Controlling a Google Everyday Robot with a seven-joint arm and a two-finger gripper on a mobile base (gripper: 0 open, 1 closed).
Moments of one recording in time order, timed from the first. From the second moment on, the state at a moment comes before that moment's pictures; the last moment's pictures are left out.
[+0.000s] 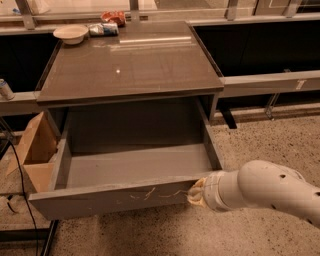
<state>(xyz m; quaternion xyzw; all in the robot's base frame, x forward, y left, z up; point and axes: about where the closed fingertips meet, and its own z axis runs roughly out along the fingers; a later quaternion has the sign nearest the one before) 0.441 -0.114 0.638 -0.61 0.74 0.06 0.29</state>
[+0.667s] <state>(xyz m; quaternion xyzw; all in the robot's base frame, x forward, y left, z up) 0.441 -0.114 0.638 -0.61 0.74 0.06 0.29</state>
